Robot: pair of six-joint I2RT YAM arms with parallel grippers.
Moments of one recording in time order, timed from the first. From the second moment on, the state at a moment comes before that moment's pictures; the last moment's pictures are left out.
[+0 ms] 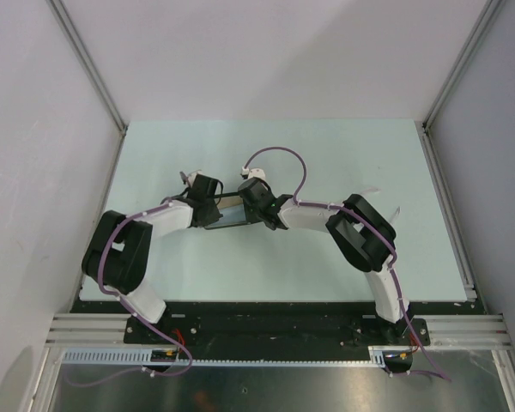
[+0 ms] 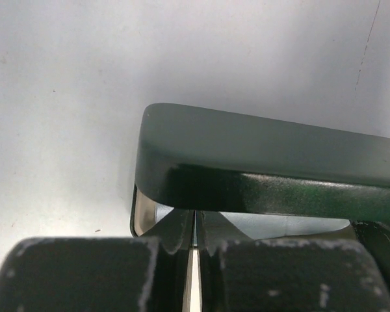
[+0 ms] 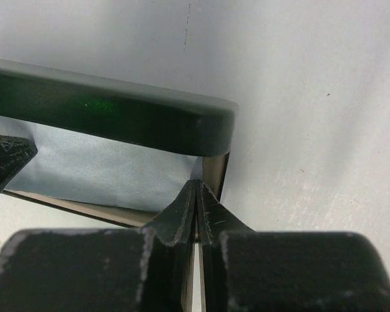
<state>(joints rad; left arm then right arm) -0.37 1.65 0.87 -0.22 -0.24 -0.68 0.86 2.11 1.42 -0.09 0.25 0.48</state>
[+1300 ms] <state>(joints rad) -0.36 1.60 0.82 -0.23 -0.26 -0.68 0.85 2.05 1.40 -0.08 0.25 0.48</state>
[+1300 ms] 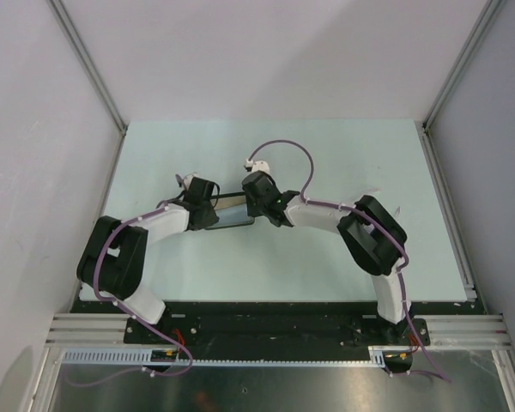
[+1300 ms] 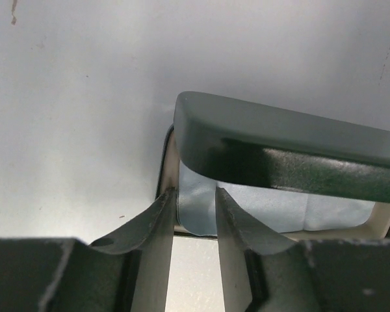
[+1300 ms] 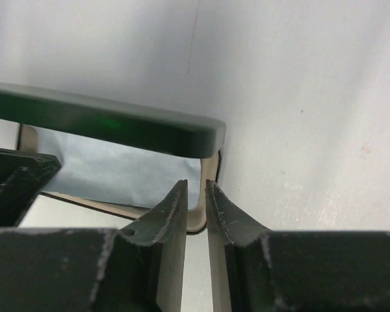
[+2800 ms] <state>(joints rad) -0.36 1.05 0.90 -0.33 -0.12 -0.46 0.42 1.18 1.09 -0.66 0.49 0.70</state>
